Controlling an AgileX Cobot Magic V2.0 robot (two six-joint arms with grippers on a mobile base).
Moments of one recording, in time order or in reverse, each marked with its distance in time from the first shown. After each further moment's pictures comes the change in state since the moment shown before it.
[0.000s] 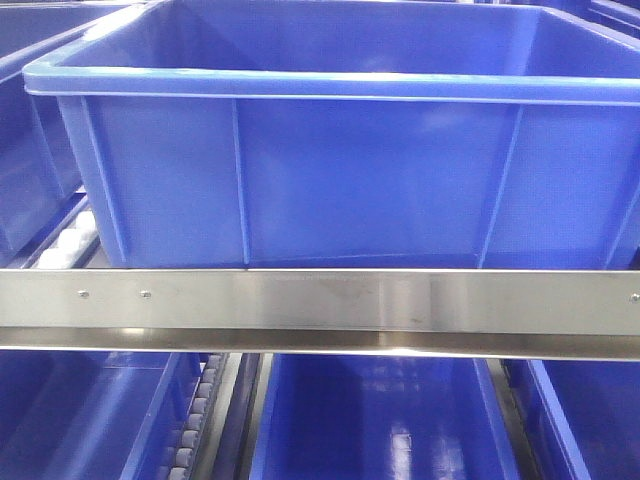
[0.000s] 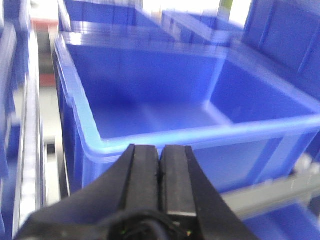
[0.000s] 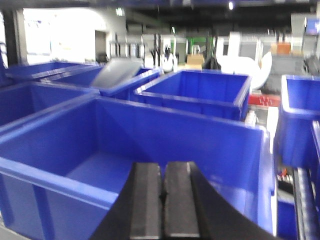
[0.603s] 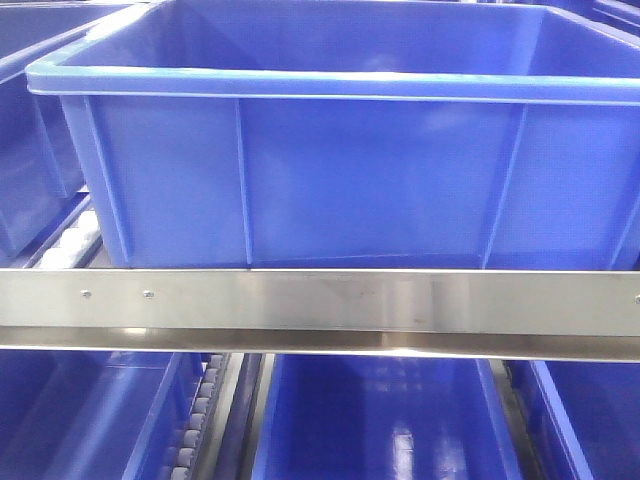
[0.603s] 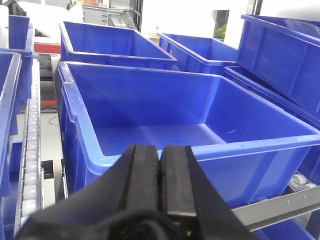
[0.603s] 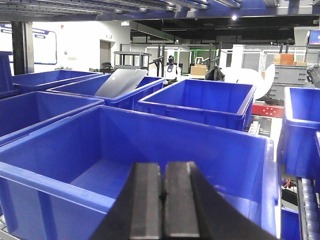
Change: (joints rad) left arm 0.000 -0.025 0.006 0.000 -0.004 0.000; right arm 0.000 -0.010 0.002 -0.002 -0.004 0.000
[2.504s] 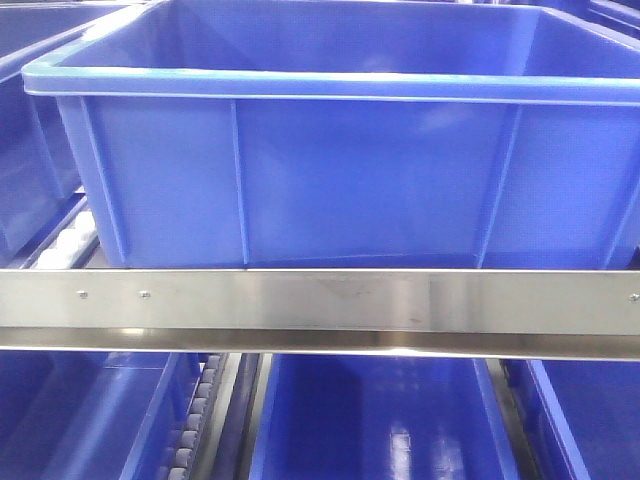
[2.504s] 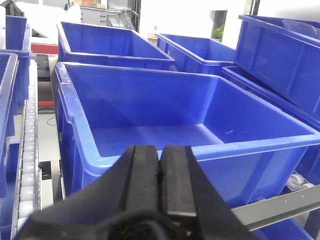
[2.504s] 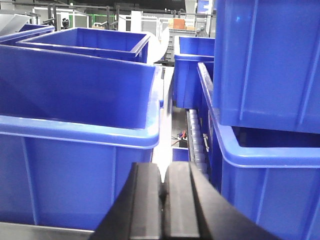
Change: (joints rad) left arm 0.000 0.000 0.000 0.000 -0.001 0.000; right arm -0.328 -0.209 0.327 1.080 0.014 -1.102
